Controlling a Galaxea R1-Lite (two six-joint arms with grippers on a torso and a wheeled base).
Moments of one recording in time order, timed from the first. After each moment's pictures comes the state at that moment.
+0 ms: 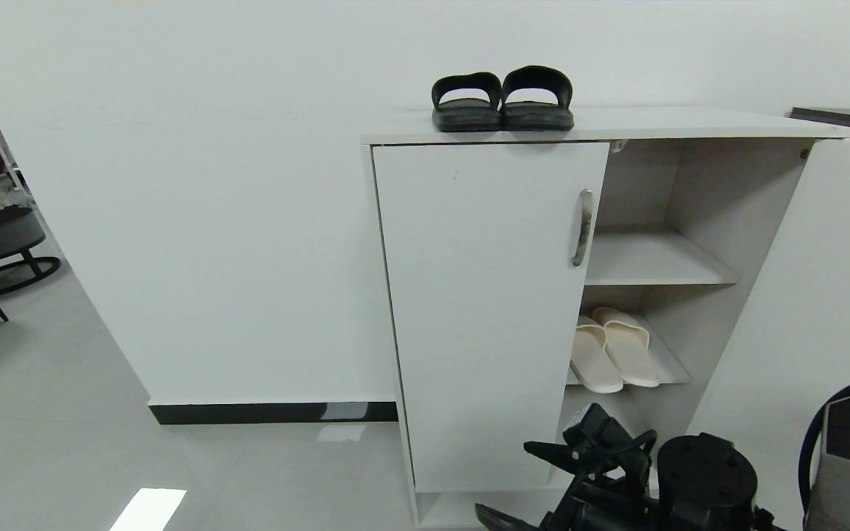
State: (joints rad) left arm 0.00 0.00 0.00 0.00 -0.03 0.01; right arm 0.86 2.07 -0.26 -1.57 0.11 0.16
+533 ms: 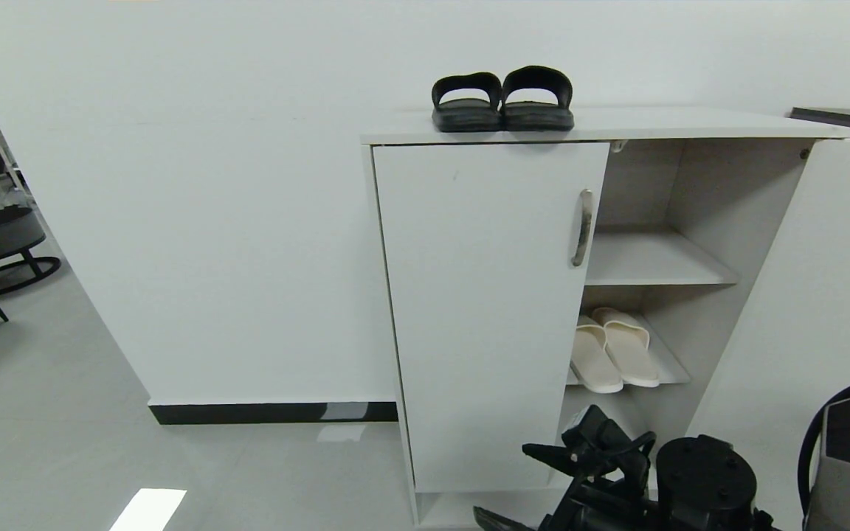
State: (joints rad) left arm 0.00 0.00 0.00 0.00 -0.03 0.01; right arm 0.85 2.07 -0.26 -1.57 0.11 0.16
